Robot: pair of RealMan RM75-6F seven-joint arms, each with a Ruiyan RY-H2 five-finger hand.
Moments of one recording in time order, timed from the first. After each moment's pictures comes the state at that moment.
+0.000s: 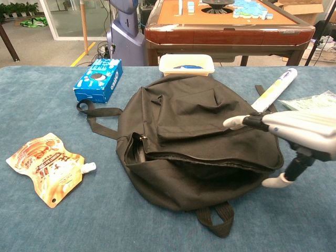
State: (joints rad) left arm -0.07 -1.15 -0.05 -1.70 1.46 1.52 0.07; right arm 0.46 -1.42 0.07 -1.71 -1.37 0.93 -0.35
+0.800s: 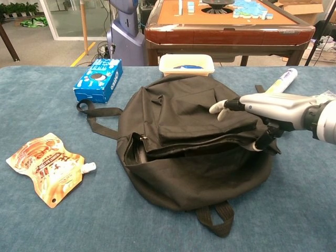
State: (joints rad) left arm -0.07 -1.15 -0.06 -1.70 1.46 1.51 0.06; right arm 0.63 -1.42 0.16 -1.68 -1.14 0.80 -0.39
